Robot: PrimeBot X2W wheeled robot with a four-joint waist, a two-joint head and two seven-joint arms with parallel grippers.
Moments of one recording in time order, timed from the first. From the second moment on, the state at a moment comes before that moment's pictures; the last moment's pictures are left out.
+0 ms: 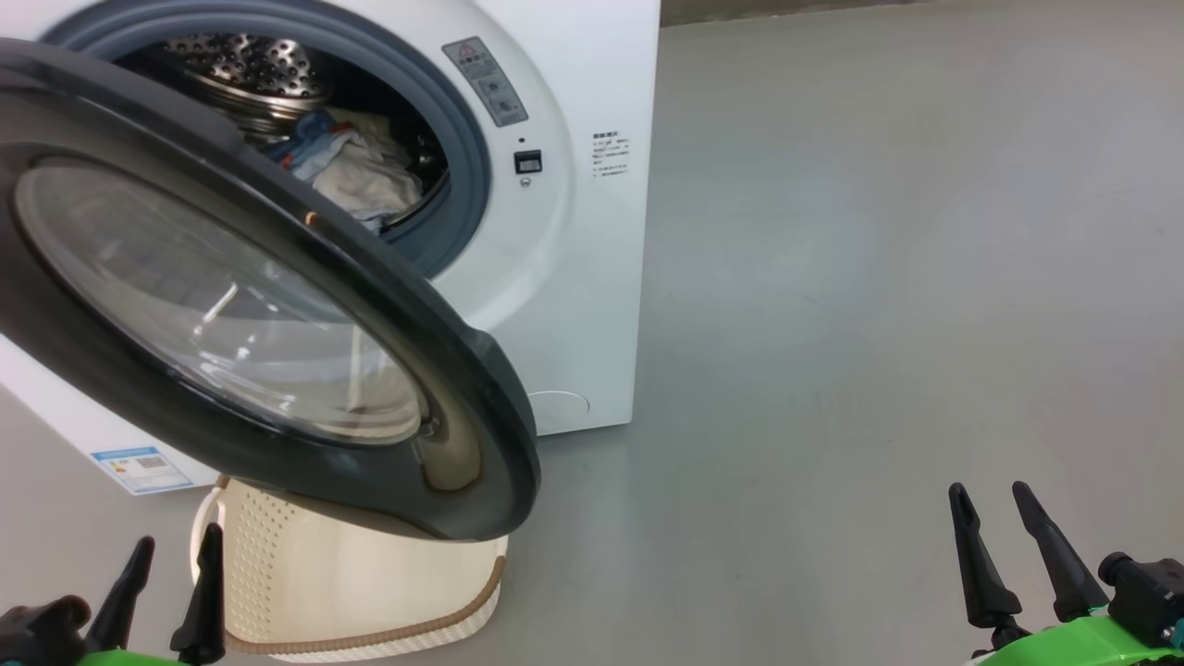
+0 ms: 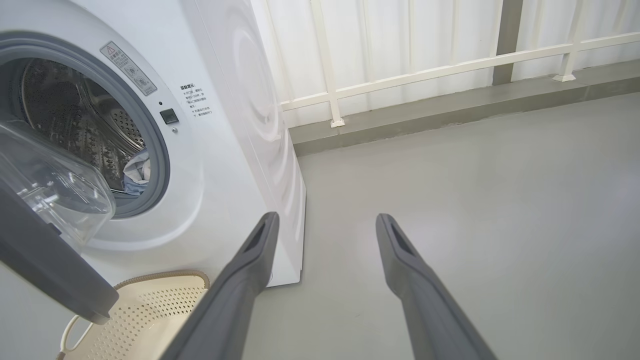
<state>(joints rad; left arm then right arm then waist) -0.05 0.34 -0.15 0.33 -0.67 -0.13 -0.25 0.03 -0.16 -0.04 0.18 0.38 0.13 -0.26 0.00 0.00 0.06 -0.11</state>
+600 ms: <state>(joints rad) 0.08 0.16 0.06 0.19 -0.36 -0.13 -0.26 0.02 -0.15 -0.02 0.17 0.38 0.13 -0.26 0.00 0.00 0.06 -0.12</state>
